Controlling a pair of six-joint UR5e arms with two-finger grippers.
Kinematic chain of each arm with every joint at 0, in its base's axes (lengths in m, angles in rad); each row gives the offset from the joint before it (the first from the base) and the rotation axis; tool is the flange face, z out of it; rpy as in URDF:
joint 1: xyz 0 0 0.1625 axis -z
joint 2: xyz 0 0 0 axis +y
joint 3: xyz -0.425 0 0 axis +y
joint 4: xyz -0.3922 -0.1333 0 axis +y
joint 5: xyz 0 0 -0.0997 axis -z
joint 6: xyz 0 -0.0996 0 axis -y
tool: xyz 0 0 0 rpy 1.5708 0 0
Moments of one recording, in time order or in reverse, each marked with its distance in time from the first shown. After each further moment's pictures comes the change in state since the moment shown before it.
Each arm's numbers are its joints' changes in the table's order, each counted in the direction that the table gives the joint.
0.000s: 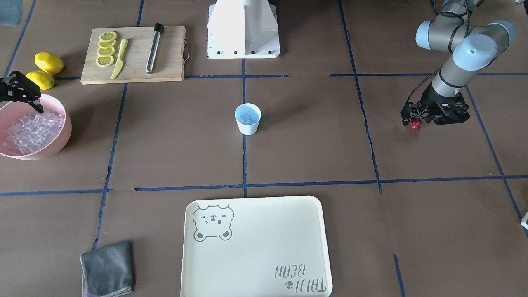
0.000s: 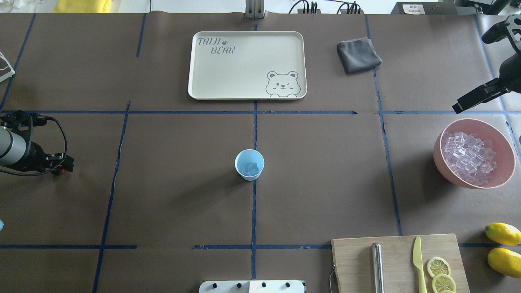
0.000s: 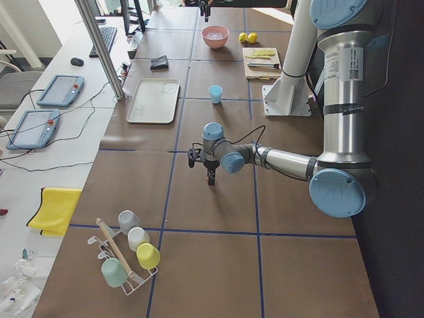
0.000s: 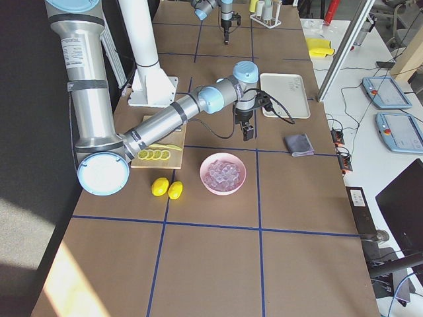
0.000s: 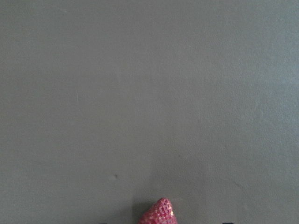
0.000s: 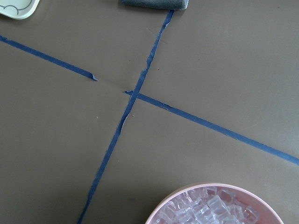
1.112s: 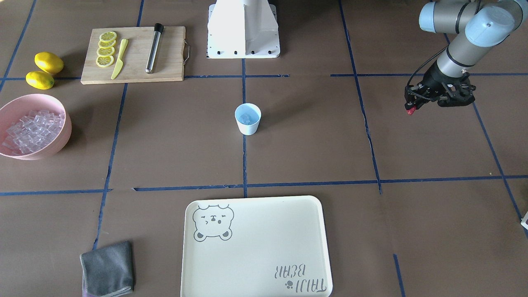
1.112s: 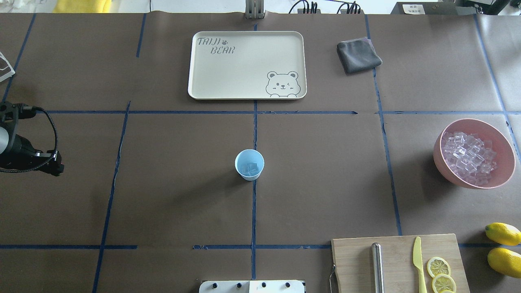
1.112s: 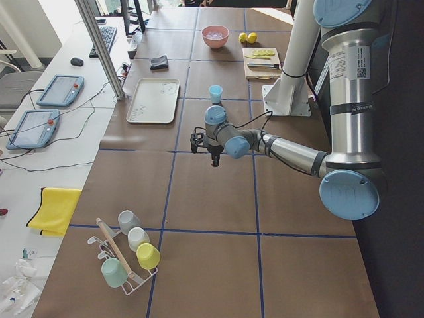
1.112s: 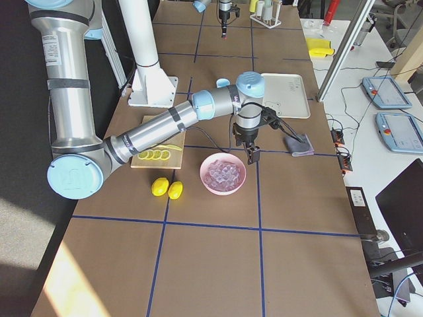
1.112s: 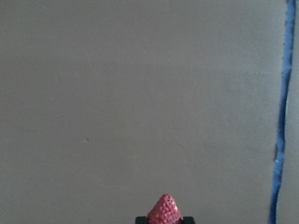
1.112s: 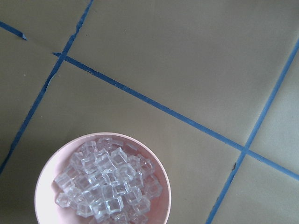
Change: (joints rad) left arm 0.056 -0.017 0.238 -0.197 -0.116 0.003; right arm -0.231 0.026 0.032 0.208 -0.012 -0.409
